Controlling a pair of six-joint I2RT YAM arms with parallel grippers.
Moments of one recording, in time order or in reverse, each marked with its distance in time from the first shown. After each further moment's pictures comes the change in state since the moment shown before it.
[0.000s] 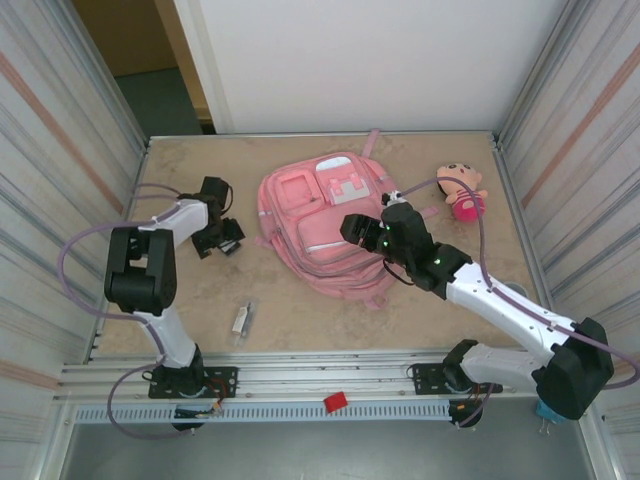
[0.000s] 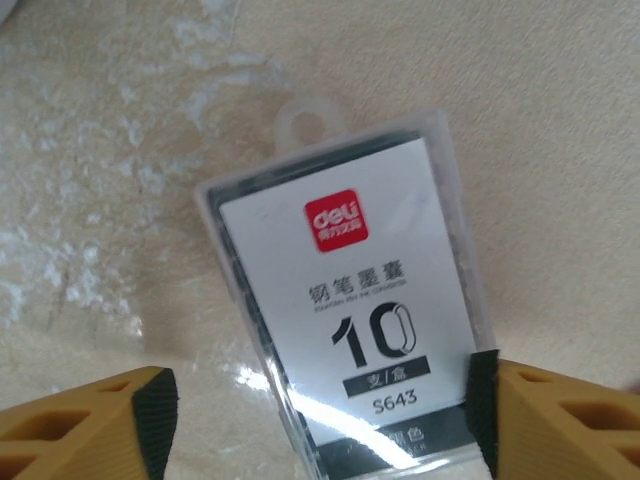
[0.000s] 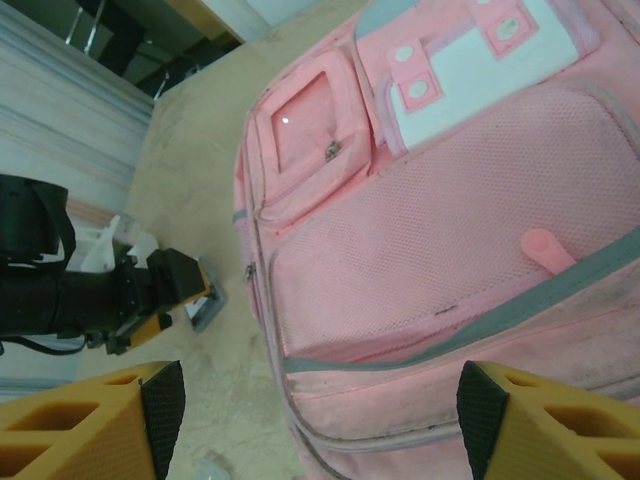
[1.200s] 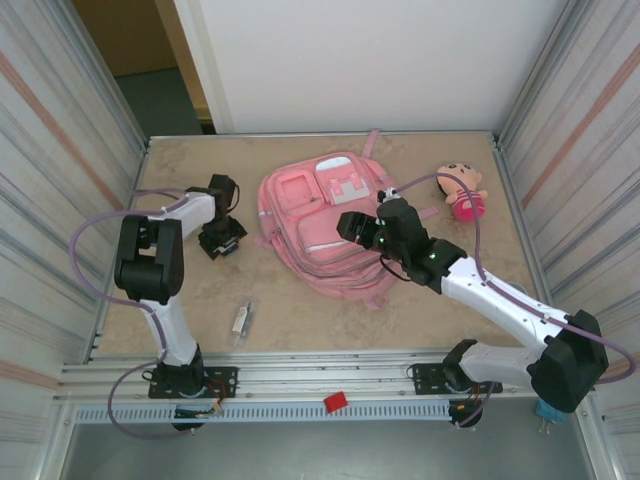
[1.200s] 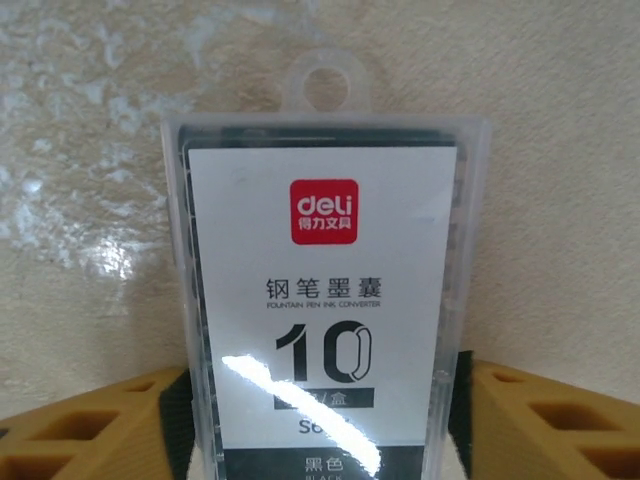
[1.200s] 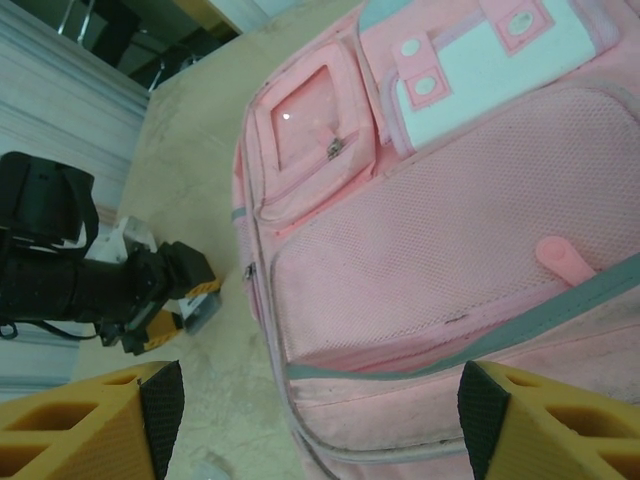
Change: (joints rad) left arm -0.021 0.111 0.098 -0.079 0.011 -0.250; right arm -0.011 0.048 0.032 -0.005 -0.014 -0.004
